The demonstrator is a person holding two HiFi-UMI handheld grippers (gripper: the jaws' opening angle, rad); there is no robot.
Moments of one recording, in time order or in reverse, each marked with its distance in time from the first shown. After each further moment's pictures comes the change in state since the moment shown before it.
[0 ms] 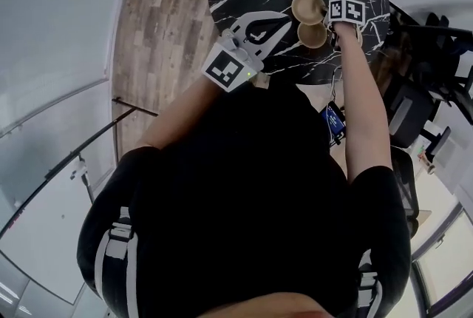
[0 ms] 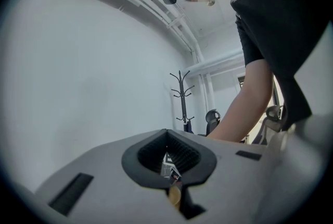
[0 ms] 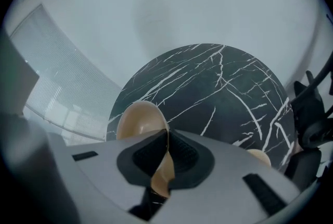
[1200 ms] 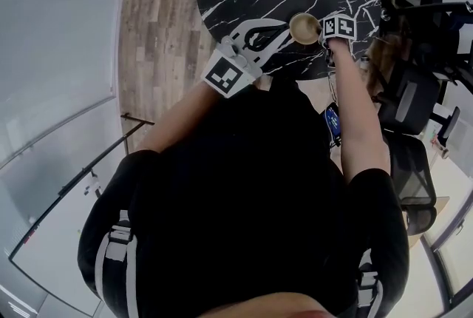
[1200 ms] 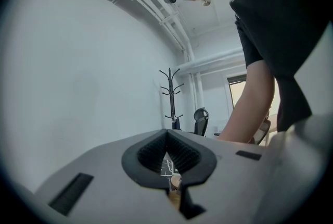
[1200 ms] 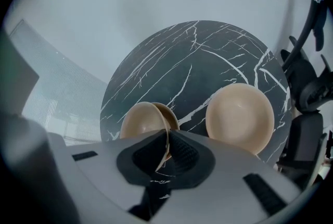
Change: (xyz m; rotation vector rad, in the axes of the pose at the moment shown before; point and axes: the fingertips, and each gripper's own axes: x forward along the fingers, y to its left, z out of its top) left arm 0.018 -0.044 -0.004 0.010 0.036 -0.126; right arm 0.007 -0.041 -0.111 0.173 0.072 -0.022
